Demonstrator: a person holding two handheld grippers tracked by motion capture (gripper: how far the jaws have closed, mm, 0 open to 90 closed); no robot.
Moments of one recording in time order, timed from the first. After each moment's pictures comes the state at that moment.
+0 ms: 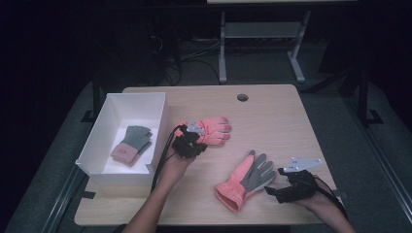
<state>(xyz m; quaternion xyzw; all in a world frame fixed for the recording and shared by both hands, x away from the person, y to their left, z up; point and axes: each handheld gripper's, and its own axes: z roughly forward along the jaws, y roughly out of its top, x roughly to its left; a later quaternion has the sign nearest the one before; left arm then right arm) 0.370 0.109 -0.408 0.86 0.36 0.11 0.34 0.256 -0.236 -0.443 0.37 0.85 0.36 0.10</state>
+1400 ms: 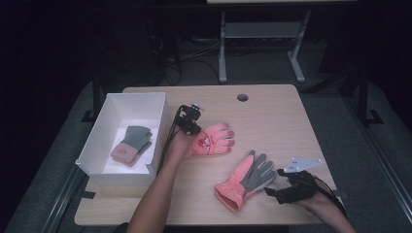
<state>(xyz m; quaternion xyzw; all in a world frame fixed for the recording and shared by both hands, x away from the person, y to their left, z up) 0.449 0.101 -0.420 0.86 0.44 0.12 0.25 0.256 -0.237 -0.446 0.36 0.85 0.37 0.09</state>
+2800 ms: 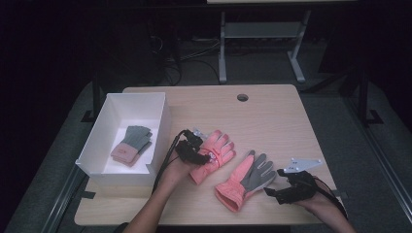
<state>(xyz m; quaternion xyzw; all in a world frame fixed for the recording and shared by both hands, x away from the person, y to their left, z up) 0.366 0.102 -0.433 0.88 0.37 0.09 0.28 0.255 -0.237 -0.446 0.36 0.85 0.37 0.09</state>
